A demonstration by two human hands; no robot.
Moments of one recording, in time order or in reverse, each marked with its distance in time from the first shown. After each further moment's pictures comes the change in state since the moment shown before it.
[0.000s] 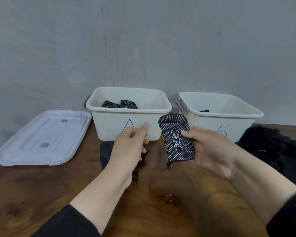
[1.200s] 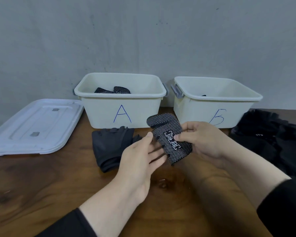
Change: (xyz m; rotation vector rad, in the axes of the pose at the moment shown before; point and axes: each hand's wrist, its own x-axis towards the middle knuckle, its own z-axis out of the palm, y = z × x) left_hand -0.044 -0.036 0.038 -0.511 -0.131 -0.342; right_hand 0.010 0.027 -0.030 -0.411 0.188 -0.059
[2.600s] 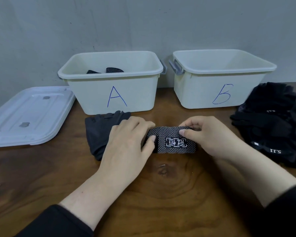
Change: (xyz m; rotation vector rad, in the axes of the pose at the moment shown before) left_hand 0.022 -0.003 -0.047 1.596 -0.028 0.968; right_hand -0.006 0.044 -0.018 -0.562 0.086 -0.157
